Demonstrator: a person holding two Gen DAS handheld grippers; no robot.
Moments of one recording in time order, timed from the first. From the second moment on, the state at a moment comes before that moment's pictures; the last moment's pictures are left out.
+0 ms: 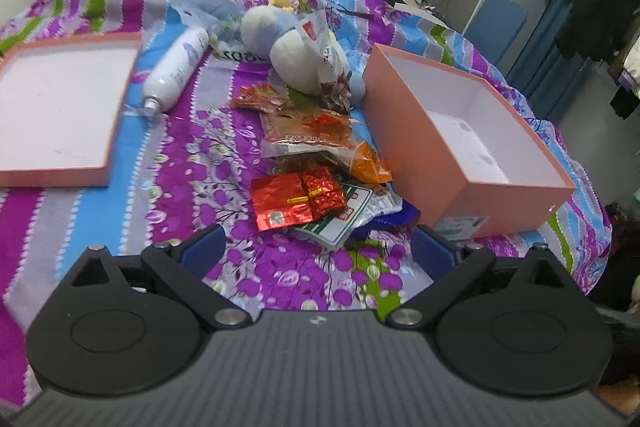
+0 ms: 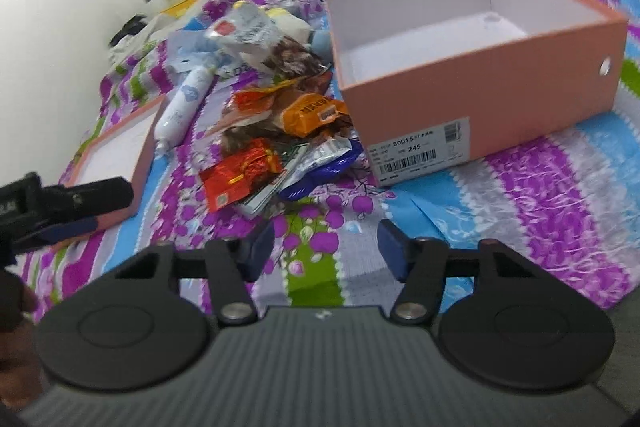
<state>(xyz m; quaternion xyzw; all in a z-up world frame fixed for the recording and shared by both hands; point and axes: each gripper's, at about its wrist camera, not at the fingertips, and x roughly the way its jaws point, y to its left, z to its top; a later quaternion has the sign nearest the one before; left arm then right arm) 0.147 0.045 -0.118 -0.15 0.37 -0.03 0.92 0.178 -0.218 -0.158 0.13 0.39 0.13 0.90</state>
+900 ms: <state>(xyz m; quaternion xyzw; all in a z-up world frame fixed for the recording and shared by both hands) 0.294 0.039 -0.215 -0.18 0.43 -0.07 0.88 0.268 -0.205 -0.229 0.33 0.40 0.08 0.85</state>
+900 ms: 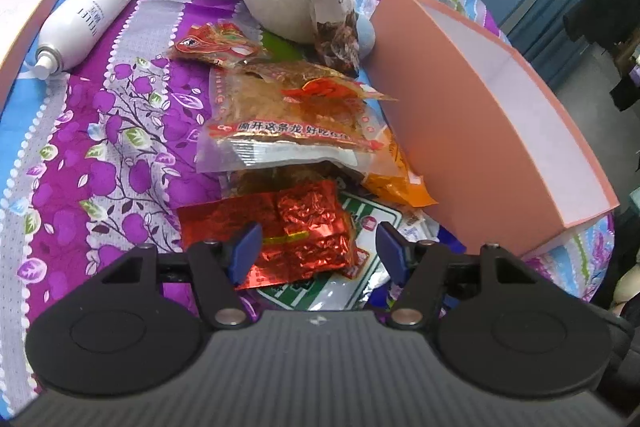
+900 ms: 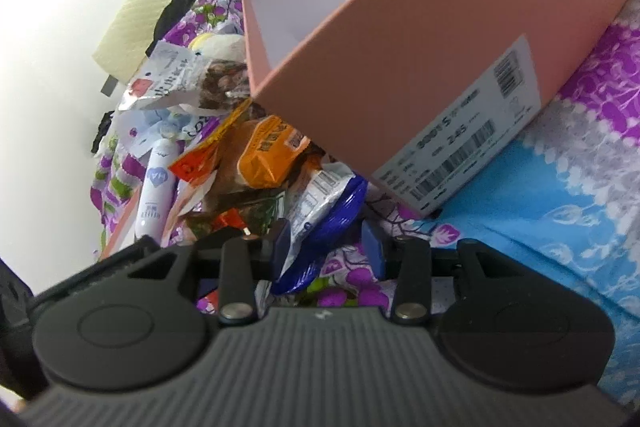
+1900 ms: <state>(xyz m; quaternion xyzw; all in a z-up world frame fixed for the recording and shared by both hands) 0.214 0.041 -0.183 -0.13 0.42 -0.06 0.90 0.209 -0.217 -0.206 0.31 0.41 0.12 0.85</state>
